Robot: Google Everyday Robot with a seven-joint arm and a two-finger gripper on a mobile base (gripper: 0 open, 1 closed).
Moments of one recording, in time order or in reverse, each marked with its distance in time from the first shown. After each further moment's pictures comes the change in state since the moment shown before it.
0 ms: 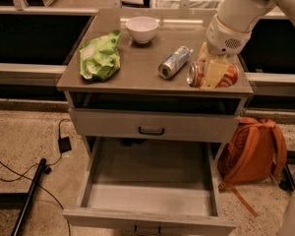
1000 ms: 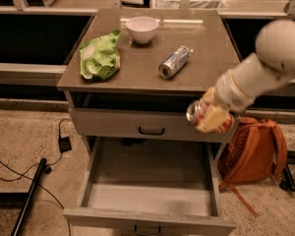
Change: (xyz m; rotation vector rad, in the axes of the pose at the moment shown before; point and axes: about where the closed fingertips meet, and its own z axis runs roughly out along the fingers) arm 0.032 0.052 0.092 0.047 -0.255 0.150
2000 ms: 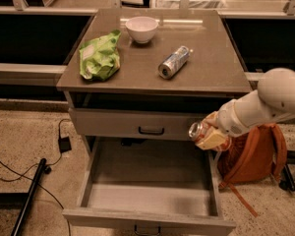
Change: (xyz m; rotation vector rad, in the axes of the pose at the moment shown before) arm 0.057 0.009 0.061 0.055 -0.071 0.092
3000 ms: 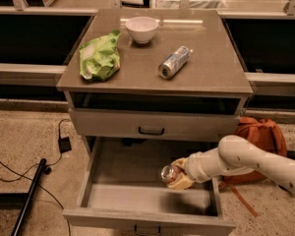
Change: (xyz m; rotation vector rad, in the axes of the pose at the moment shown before) arm 0.053 0.072 0.203 -0.147 -0.207 -0.052
